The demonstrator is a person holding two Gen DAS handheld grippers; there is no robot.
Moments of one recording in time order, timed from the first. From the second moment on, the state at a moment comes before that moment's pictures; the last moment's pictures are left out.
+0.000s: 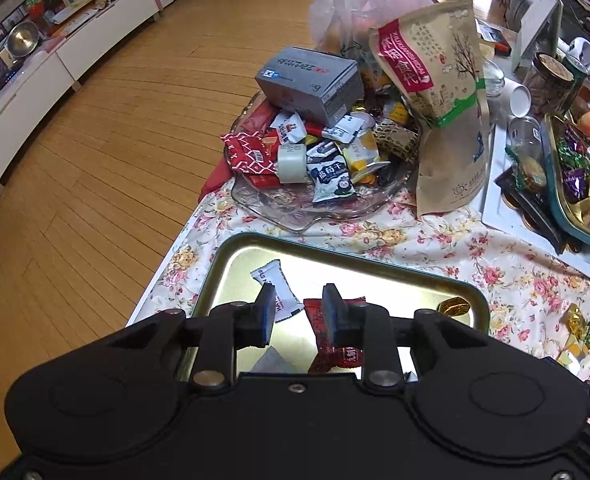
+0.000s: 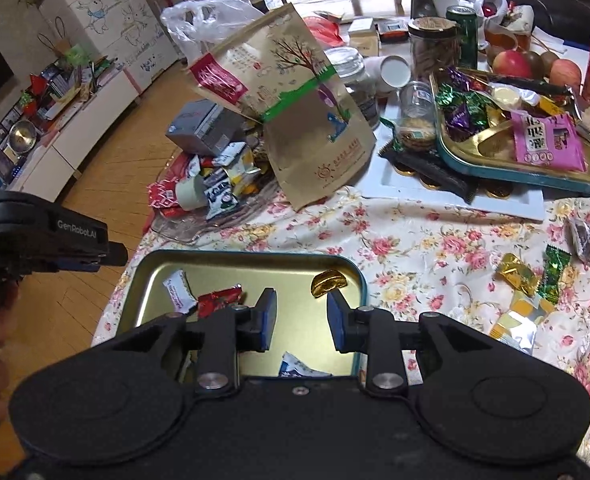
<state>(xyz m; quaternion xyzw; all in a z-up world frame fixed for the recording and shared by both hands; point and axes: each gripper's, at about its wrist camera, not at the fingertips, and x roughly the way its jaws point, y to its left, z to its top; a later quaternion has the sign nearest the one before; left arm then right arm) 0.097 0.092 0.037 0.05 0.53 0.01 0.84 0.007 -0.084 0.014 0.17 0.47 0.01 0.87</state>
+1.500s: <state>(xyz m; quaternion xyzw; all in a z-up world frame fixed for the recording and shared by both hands) 0.033 -0.087 0.033 0.12 0.57 -0.18 0.79 -0.050 -0.259 -0.062 0.21 0.56 -0.21 0.78</state>
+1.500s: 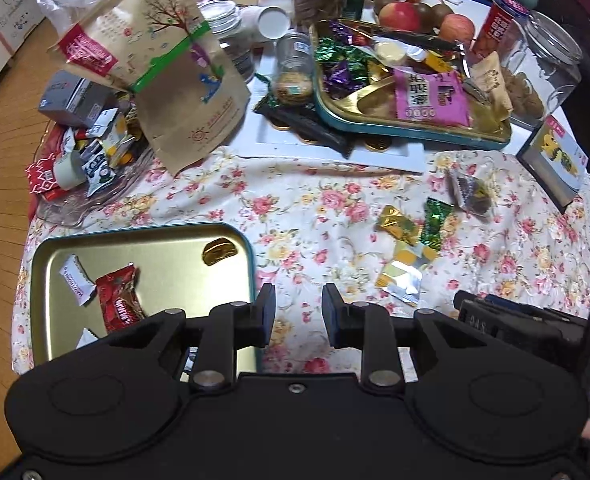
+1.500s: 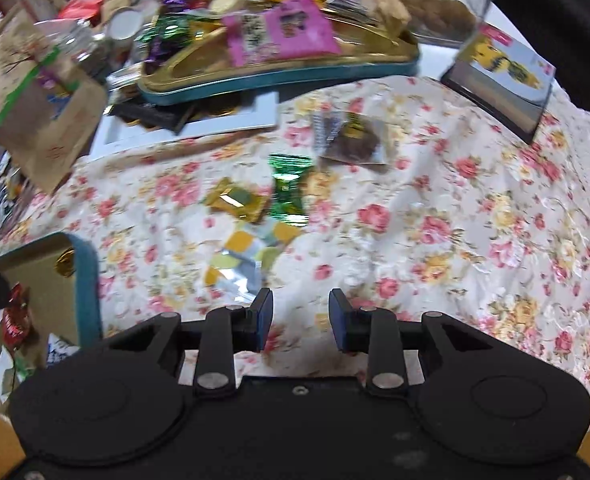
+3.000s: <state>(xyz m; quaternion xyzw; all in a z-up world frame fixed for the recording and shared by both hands) 0.033 -0.082 0.043 0.10 0.56 -0.18 0.80 -0.021 -0.313 -0.080 0.22 0.57 -0.24 0.75</state>
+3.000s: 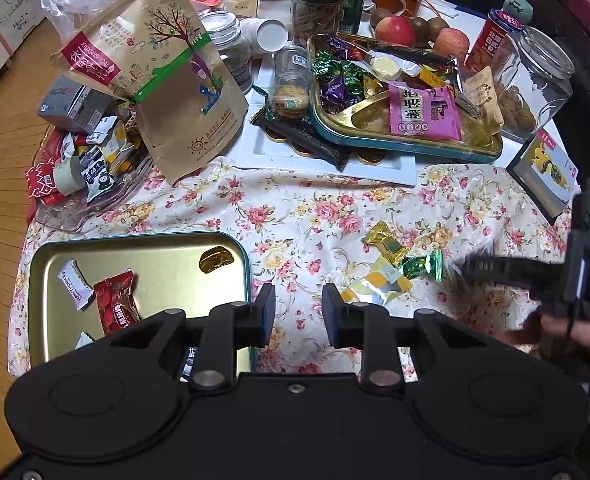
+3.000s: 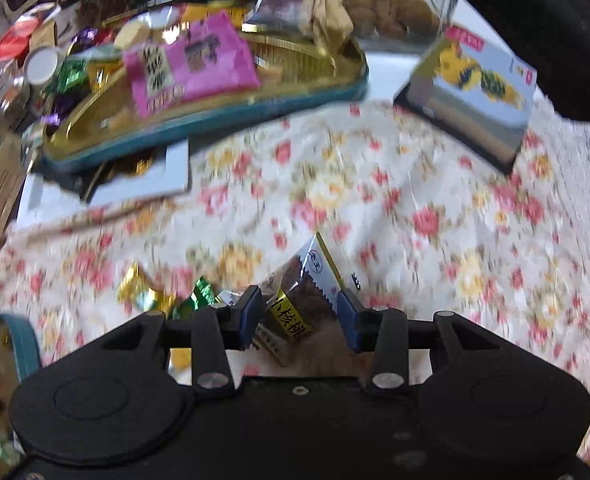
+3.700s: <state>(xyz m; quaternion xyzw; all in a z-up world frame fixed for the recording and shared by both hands) 0.041 -0.071 0.048 0.09 0.56 -0.17 0.80 -0.010 -0.314 -0.088 0.29 0.52 -0.30 0.75</state>
